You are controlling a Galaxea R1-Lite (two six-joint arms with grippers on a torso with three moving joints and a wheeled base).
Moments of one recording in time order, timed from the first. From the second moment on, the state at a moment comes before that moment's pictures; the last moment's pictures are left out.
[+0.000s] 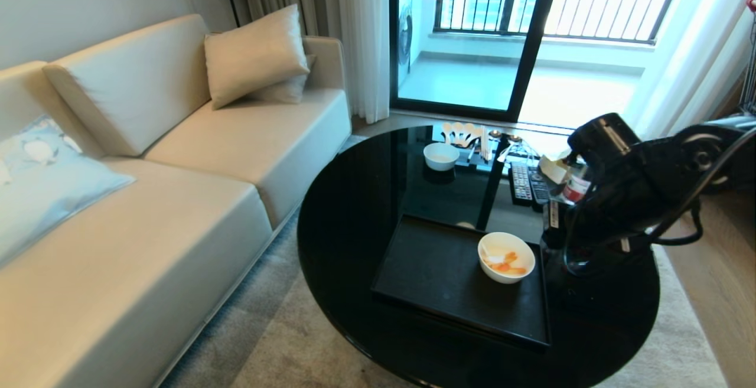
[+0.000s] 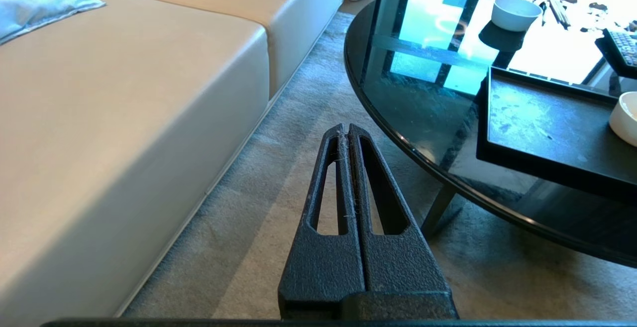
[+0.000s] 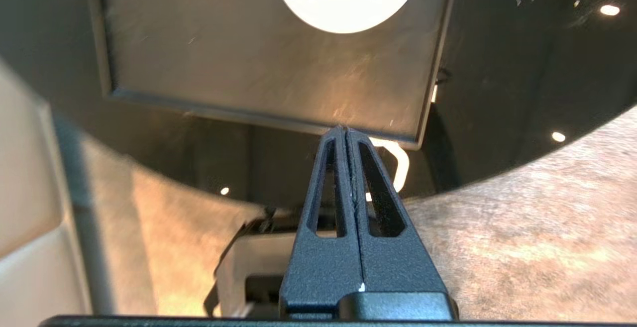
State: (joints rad) left arm 0.00 0.00 0.00 -0.01 0.01 -0.09; right arm 0.29 1.83 -1.31 0.49 -0.05 0.52
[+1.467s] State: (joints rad) left arm 0.00 0.00 0.00 -0.01 0.01 -0.09; right arm 0.19 2.31 -1.65 0.45 -0.21 0.59
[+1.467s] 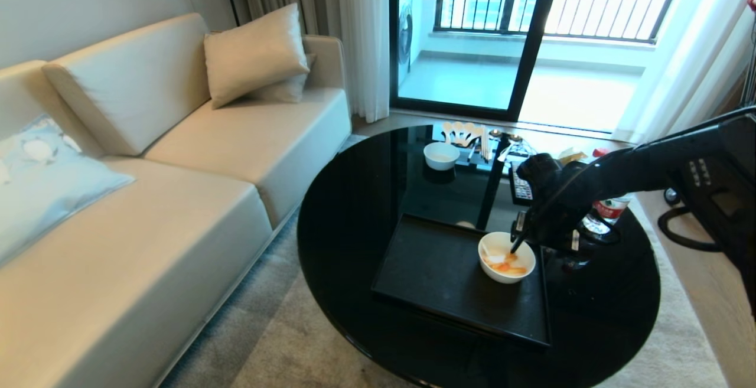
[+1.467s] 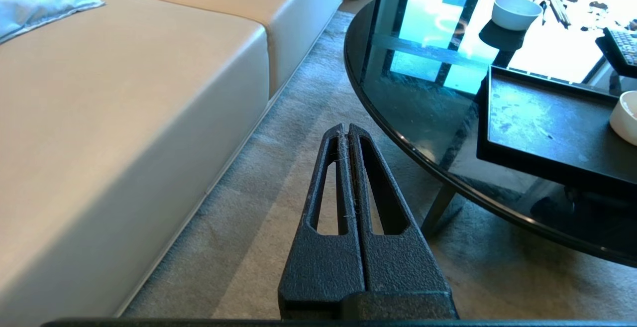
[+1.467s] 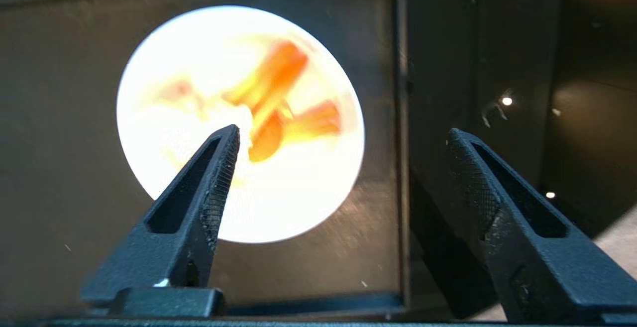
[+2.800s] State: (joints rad) left arm 0.00 0.00 0.00 -0.01 0.01 -0.09; right arm 0.19 2.44 -1.73 0.40 -0.21 0.60
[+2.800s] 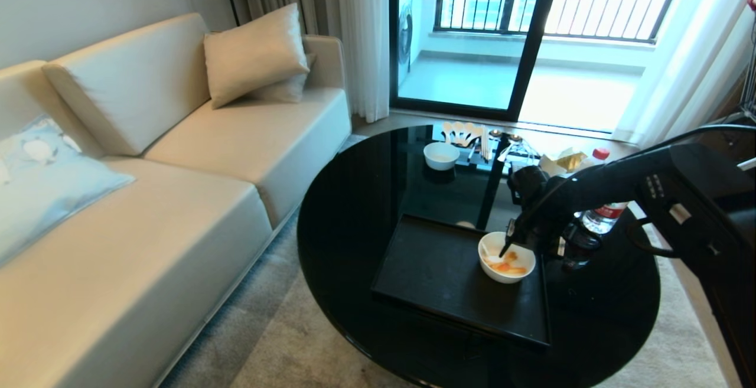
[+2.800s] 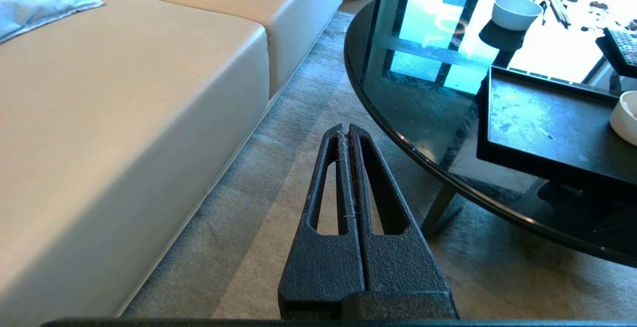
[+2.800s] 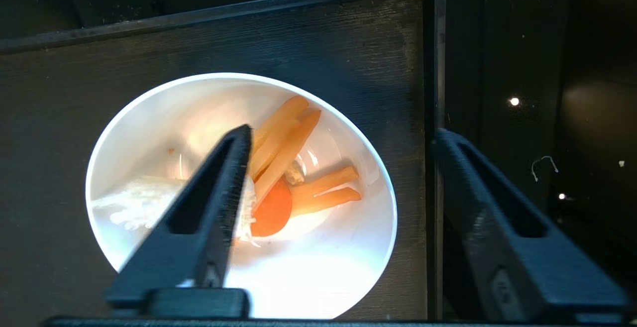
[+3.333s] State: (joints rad) left arm 0.00 0.00 0.00 -0.01 0.01 -0.09; right arm 0.19 2.46 -1.74 0.40 -0.21 0.60
